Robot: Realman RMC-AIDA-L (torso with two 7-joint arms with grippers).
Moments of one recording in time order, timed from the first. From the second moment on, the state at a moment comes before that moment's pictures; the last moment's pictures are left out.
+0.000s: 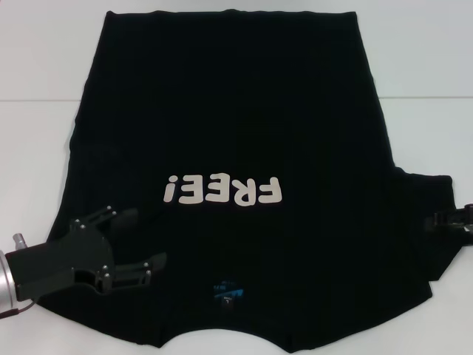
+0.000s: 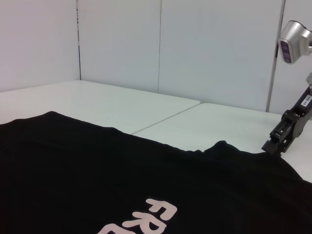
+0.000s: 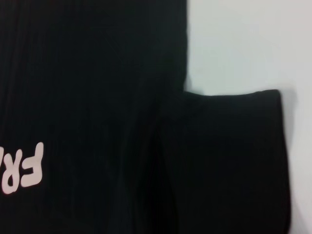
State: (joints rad) left arm -0.36 -2.17 0.50 0.76 2.06 1.56 -1.07; right arm 0.64 1.97 -0.58 -0.72 -2.60 -1.34 2.54
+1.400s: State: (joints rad) left arm -0.36 -2.17 0.45 0.77 2.06 1.60 -1.08; right arm 0.66 1.97 -0.64 -0.71 -2.61 -1.30 2.54
